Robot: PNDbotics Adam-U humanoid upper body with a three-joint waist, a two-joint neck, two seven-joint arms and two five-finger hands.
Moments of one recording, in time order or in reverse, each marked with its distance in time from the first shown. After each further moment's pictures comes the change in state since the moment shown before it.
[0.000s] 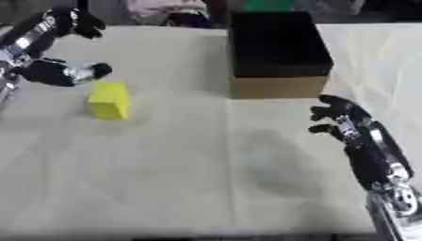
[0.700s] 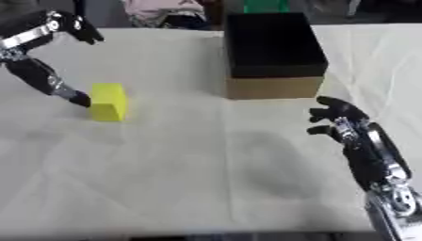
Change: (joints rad) left arm -0.081 0.097 -0.062 0.104 -0.149 -0.093 -0.129; right arm 0.008 0.000 0.006 0.001 0.003 0.002 0.006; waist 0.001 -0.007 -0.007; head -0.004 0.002
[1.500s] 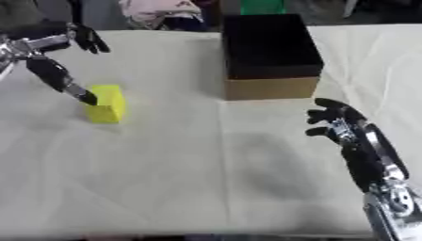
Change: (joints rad) left arm -0.147 -0.078 -0.066 0.281 -0.164 -0.041 -0.076; right arm 0.002 0.000 0.001 0.006 0.001 0.001 0.003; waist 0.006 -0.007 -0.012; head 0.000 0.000
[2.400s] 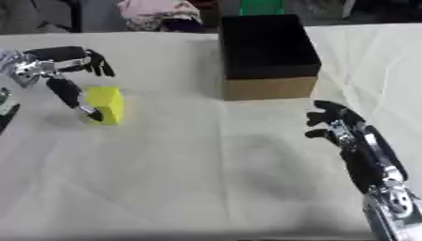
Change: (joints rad) left arm -0.026 -0.066 -0.011 0.184 -0.161 -0.045 0.014; right arm 0.004 0.000 0.003 0.006 0.000 0.001 0.001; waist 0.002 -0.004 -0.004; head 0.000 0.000
